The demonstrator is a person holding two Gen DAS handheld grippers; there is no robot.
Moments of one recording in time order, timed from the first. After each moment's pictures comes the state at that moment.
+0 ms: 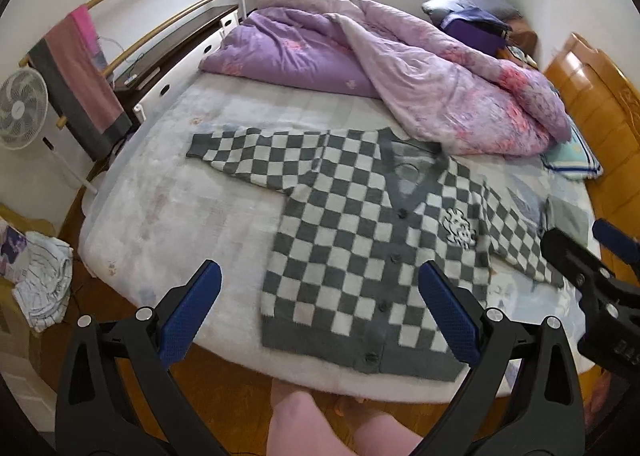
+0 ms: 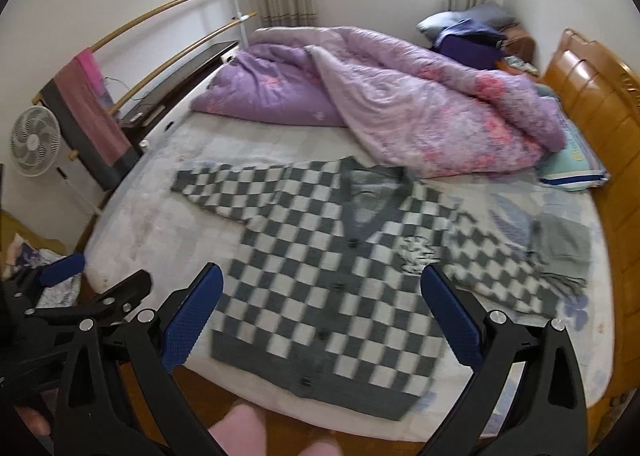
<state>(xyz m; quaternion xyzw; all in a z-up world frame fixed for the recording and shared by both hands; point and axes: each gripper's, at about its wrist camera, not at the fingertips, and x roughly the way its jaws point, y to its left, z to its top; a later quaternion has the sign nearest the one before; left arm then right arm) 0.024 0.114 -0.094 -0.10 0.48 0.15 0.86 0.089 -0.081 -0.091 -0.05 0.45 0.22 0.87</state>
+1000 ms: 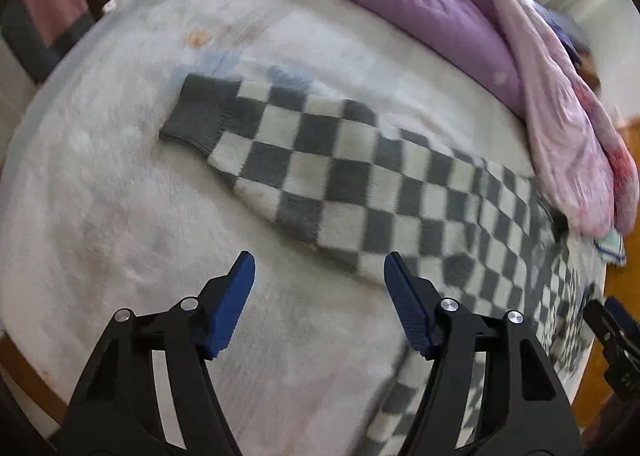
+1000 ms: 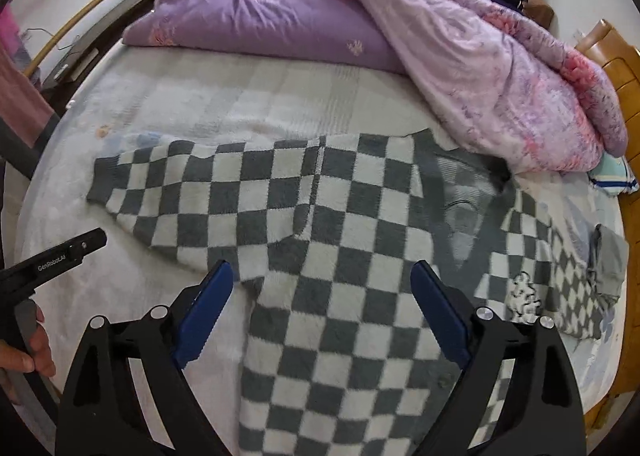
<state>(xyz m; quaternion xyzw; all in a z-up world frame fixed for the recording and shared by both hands) 0.249 0.524 -0.397 -0.25 0.56 0.14 0.78 0.320 0.215 -0.338 -0.11 0.55 0.11 0.82</state>
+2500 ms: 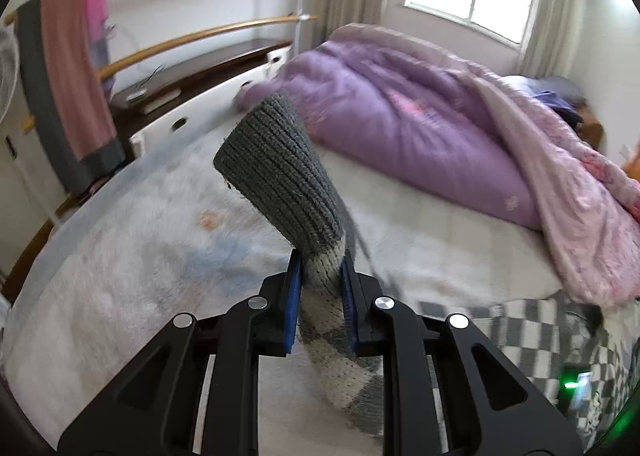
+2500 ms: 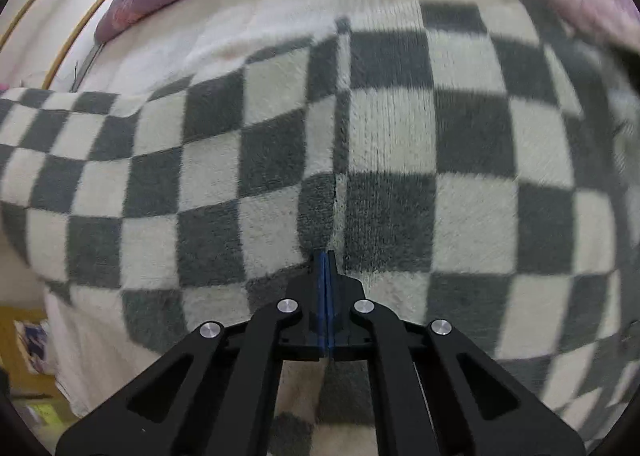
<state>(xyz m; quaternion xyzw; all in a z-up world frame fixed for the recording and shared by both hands) 0.317 0.526 -0.344 -0.13 0.36 0.21 0.90 0.394 0.200 -0.532 0.07 0.63 0.17 0.76</state>
